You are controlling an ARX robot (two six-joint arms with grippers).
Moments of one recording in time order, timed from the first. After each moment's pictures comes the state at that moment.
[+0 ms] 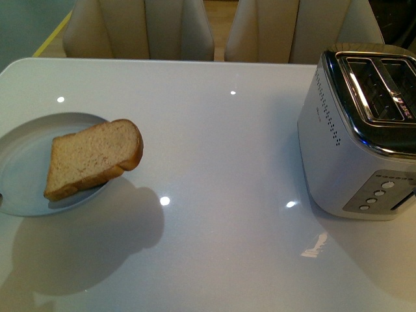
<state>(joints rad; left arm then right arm) 0.19 1.97 0.50 0.58 0.16 -0.77 0.00 0.00 0.02 0.00 0.00 0.00</state>
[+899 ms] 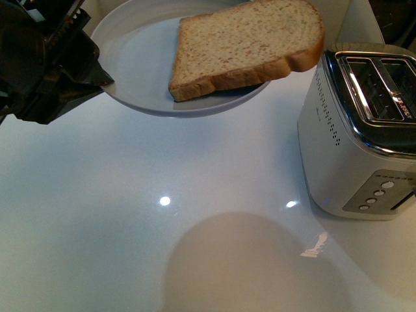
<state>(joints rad) -0.35 1.56 0.76 0.11 0.04 -1.00 0.00 0.00 0.02 0.00 0.00 0.00</state>
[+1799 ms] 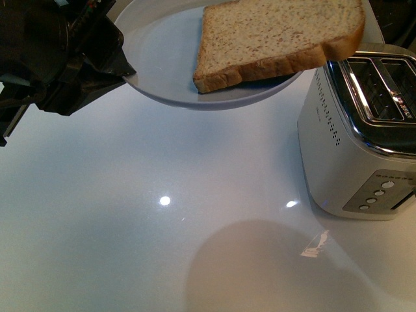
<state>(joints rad) -0.40 1.56 0.78 0.11 0.06 -1.02 0.01 0.29 0.19 -0.44 -0.13 0.17</state>
